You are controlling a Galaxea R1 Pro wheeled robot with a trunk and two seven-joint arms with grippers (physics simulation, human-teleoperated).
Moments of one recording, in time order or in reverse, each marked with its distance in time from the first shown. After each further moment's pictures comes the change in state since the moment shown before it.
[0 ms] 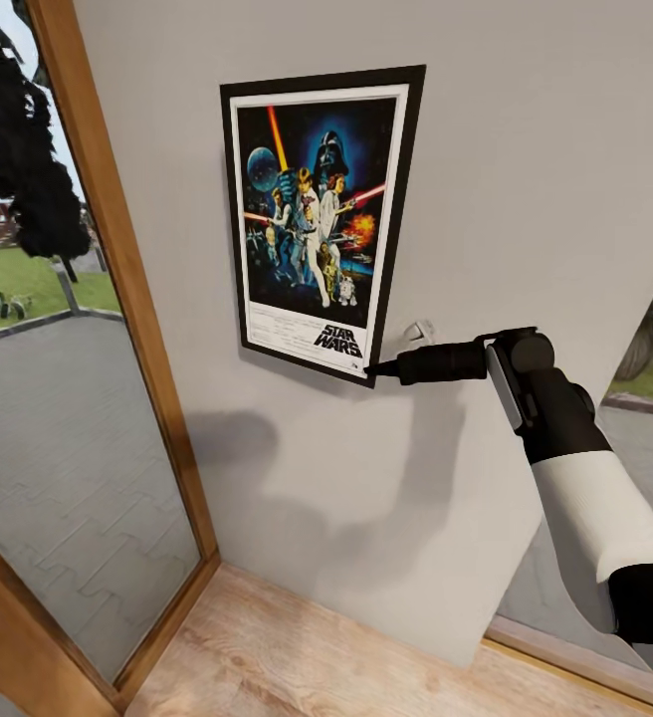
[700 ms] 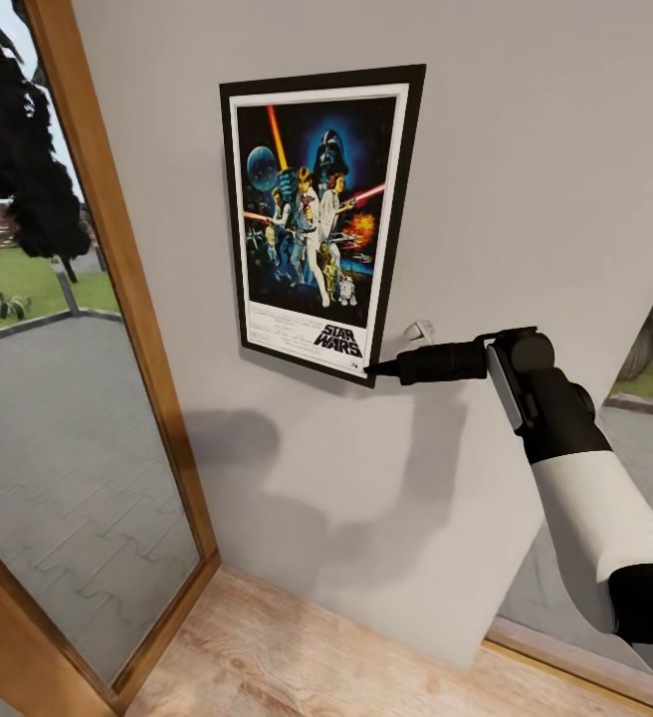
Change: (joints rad) left arm 0.000 0.000 0.000 0.000 0.000 0.000 0.000; right arm 0.000 0.000 0.000 -0.002 0.000 0.000 0.000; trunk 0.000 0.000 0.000
